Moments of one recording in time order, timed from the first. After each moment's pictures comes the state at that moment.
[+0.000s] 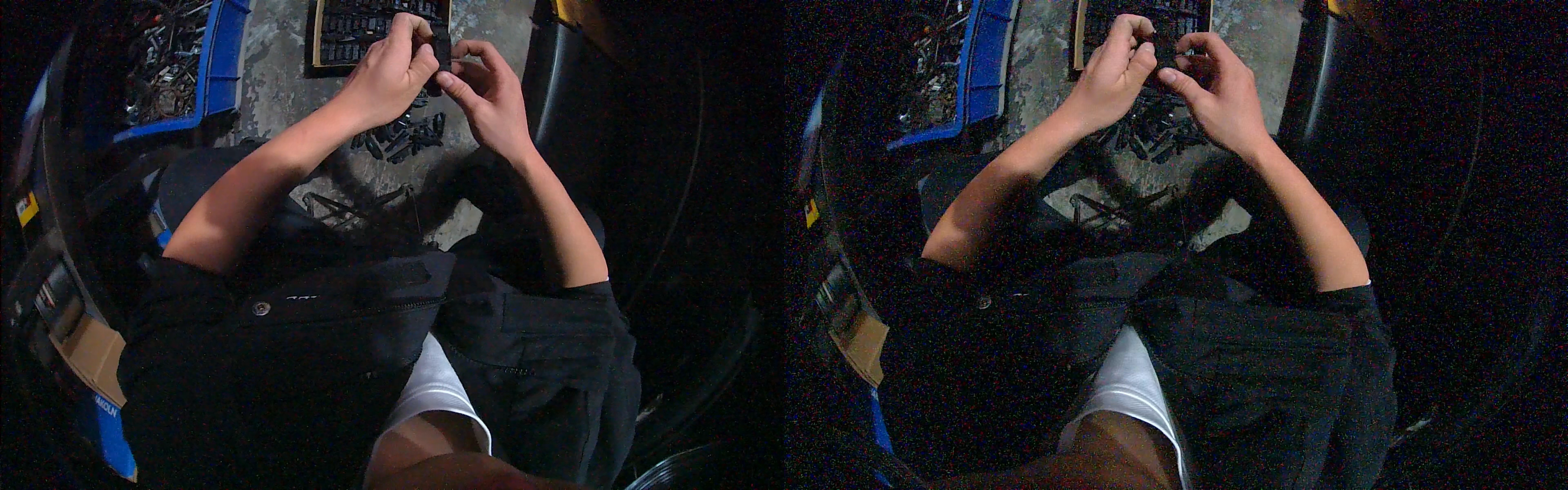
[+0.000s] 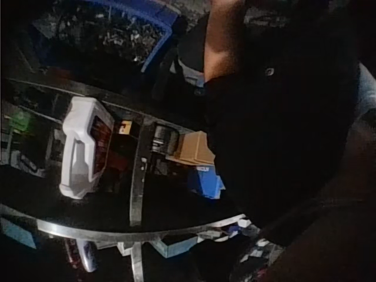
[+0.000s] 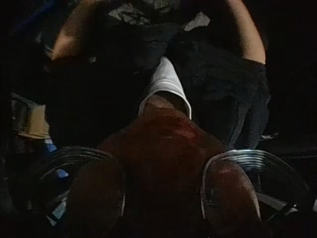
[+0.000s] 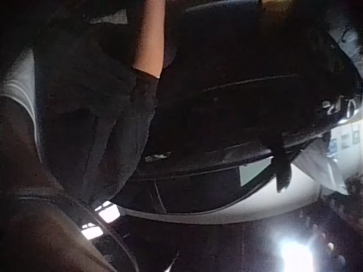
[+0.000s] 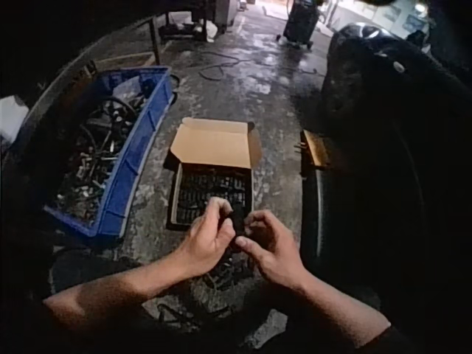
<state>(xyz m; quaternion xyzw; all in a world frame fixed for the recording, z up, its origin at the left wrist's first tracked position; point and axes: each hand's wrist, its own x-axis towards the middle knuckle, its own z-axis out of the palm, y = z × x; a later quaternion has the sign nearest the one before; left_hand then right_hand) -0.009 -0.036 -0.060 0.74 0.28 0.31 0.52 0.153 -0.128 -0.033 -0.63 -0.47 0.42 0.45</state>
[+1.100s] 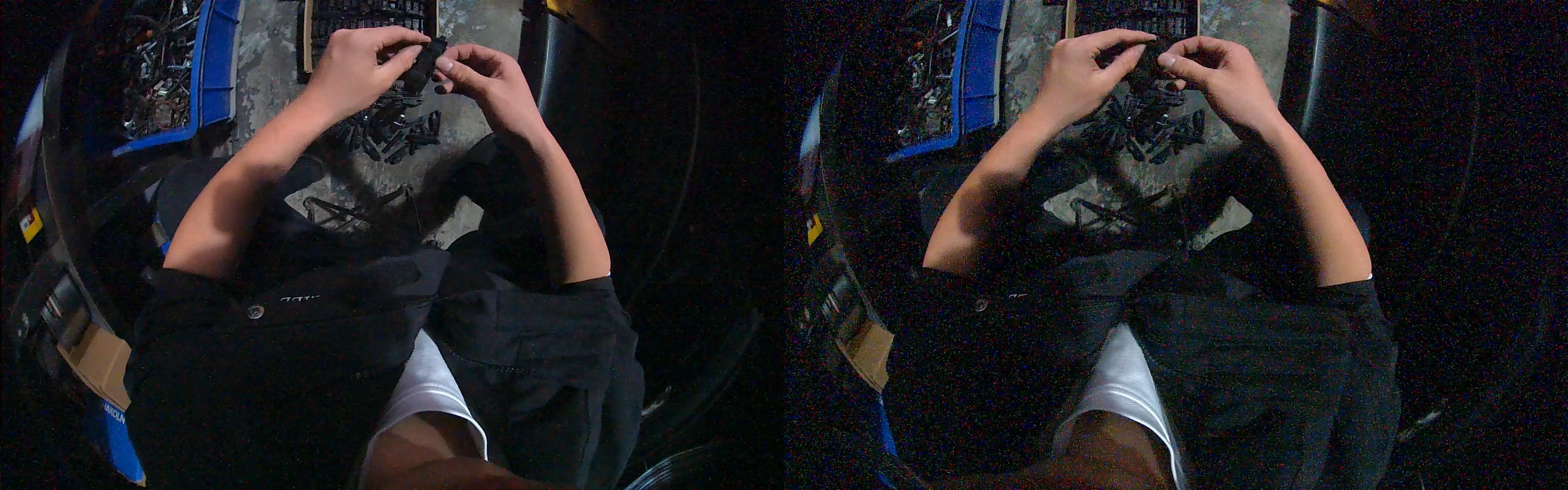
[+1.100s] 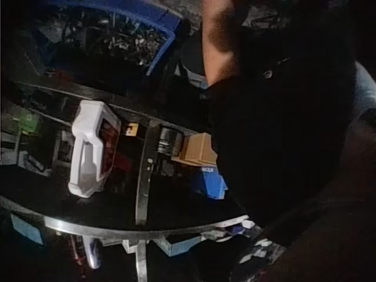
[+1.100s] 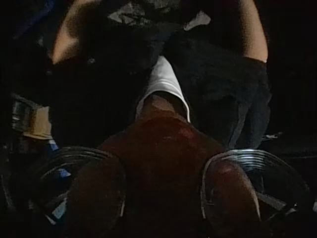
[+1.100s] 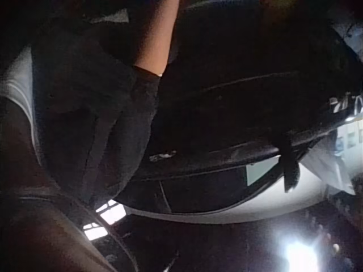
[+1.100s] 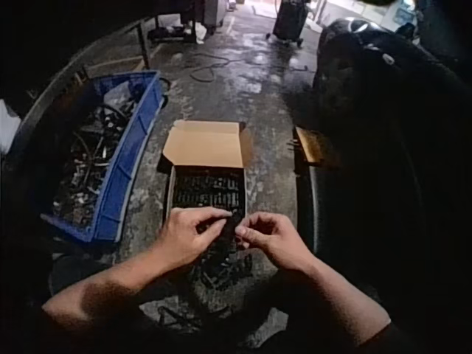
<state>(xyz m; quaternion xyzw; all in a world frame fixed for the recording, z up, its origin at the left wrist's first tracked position) -0.012 -0.015 -0.048 0.82 0.26 0.28 0.42 0.180 -0.121 -0.021 -0.60 -0.38 0.56 0.43</state>
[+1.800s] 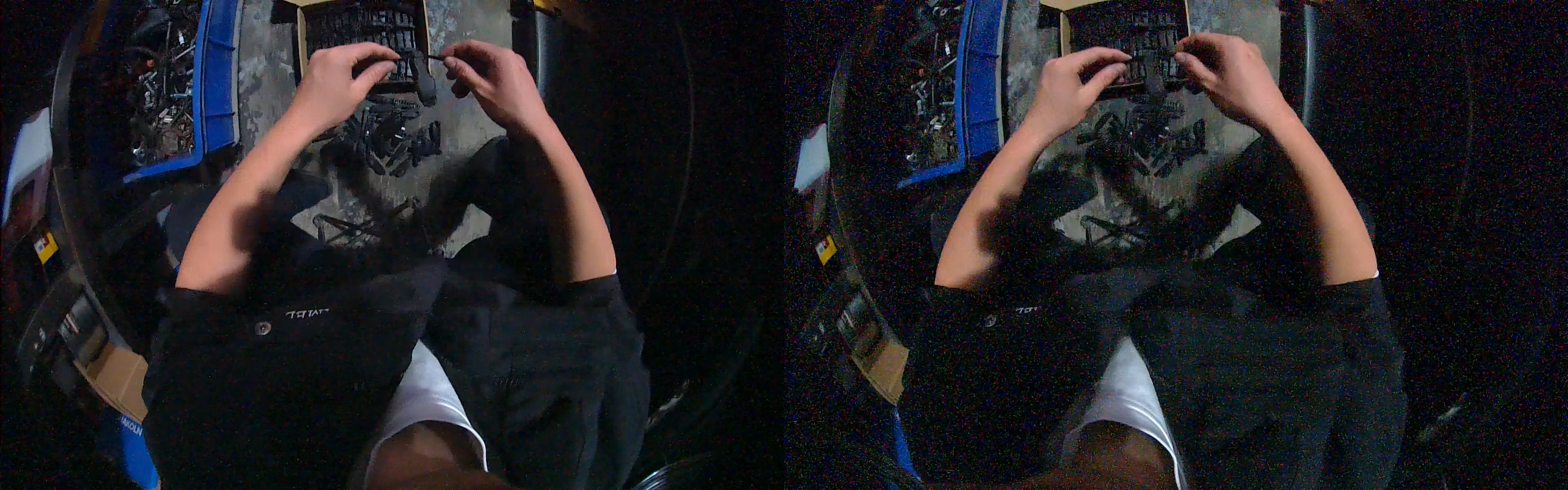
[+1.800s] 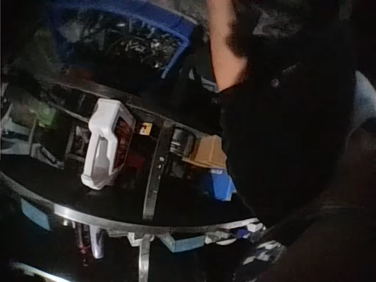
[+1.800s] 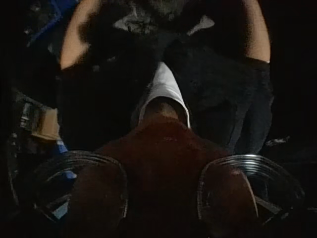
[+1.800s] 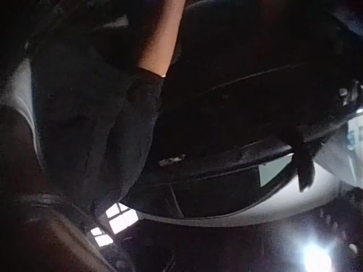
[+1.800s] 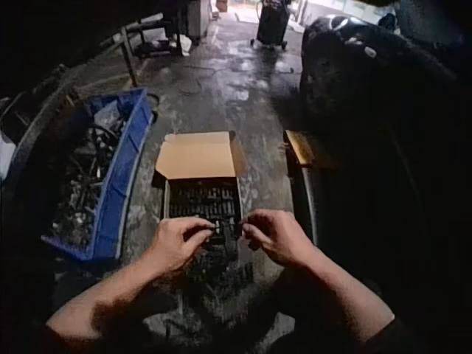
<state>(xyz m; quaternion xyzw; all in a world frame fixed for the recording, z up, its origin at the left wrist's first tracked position) -0.020 -0.006 -0.053 0.85 0.24 0.23 0.40 0.206 -0.123 -0.018 -0.71 -0.56 0.32 0.28</state>
